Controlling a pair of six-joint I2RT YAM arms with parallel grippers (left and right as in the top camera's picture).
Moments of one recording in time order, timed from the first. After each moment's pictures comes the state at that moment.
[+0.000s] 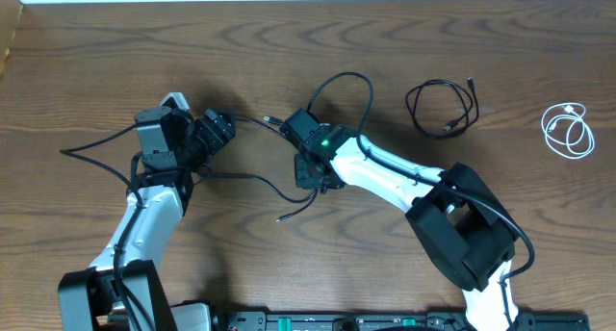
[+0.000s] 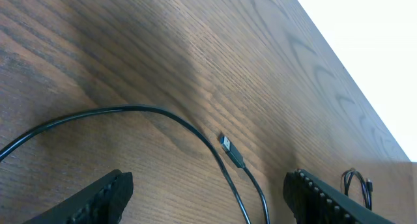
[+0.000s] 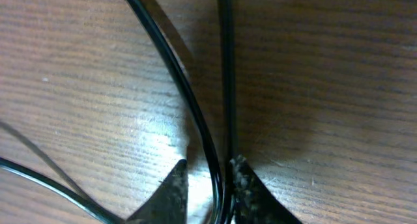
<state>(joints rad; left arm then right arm) 0.14 1.45 0.68 0.07 0.38 -0.64 0.79 2.08 1.42 -0.67 -0.03 0.73</state>
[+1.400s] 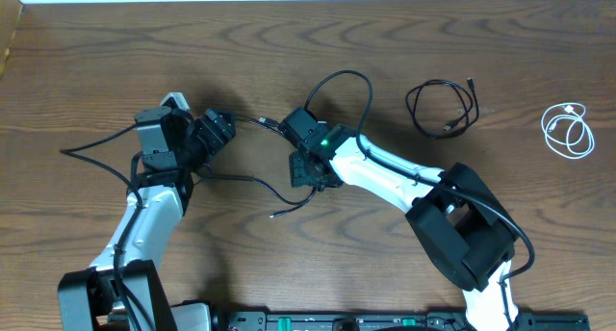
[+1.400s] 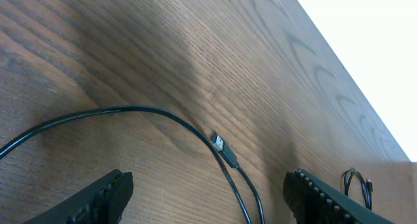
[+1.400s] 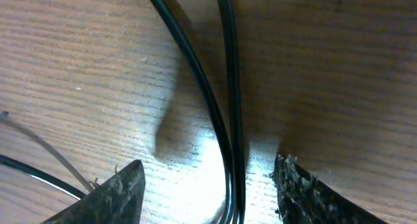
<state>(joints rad) 0.14 1.45 0.68 0.07 0.38 -0.64 0.79 2.08 1.42 -0.64 -0.05 0.72</state>
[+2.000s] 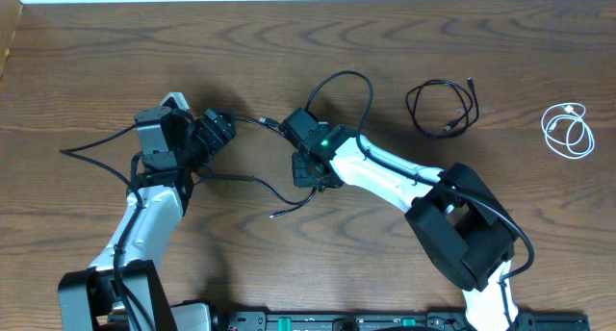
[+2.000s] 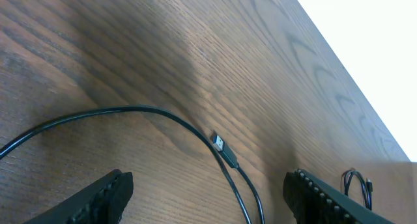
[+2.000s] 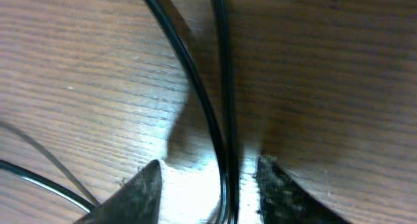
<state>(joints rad) 0.14 1.45 0.68 0.07 0.38 -0.64 0.79 2.08 1.42 -0.64 -0.04 0.72</state>
